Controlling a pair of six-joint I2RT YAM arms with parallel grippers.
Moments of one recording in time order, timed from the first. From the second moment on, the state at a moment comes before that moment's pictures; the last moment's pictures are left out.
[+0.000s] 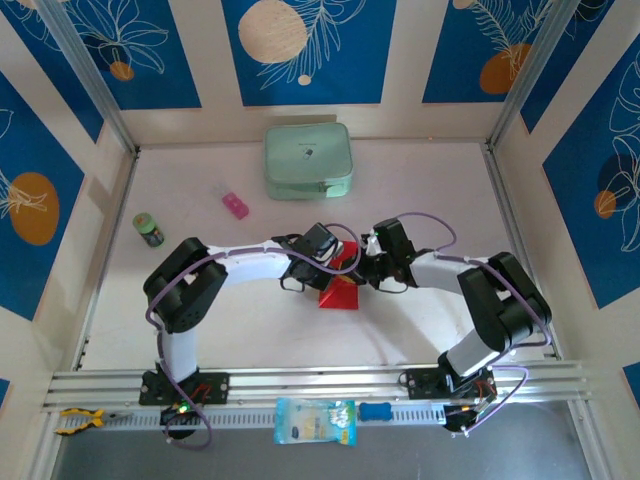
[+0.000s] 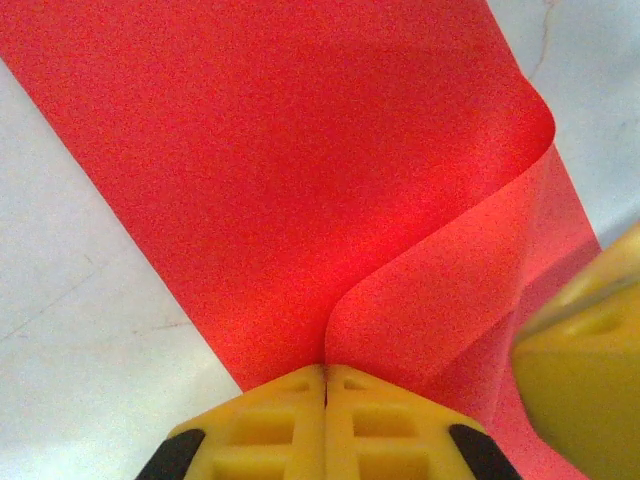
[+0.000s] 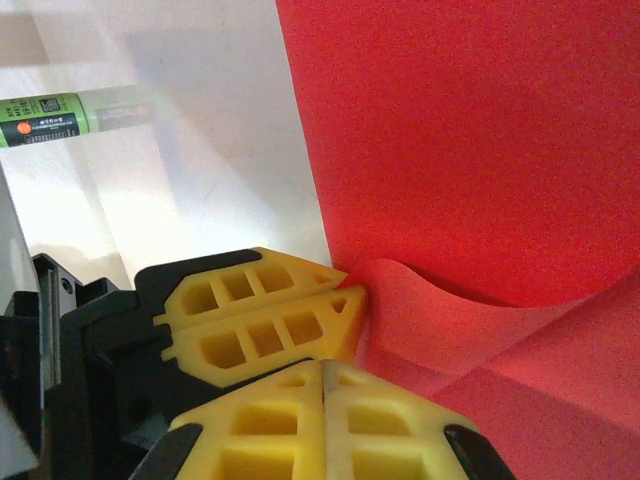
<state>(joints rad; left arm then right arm) -0.85 1.89 1.15 -0.40 0.10 -0.31 0.46 1.57 0.65 0.03 -0.64 0.98</state>
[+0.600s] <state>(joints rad) -0.85 1.89 1.15 -0.39 0.11 -0.31 0.46 1.64 0.63 0.06 -0.64 1.00</state>
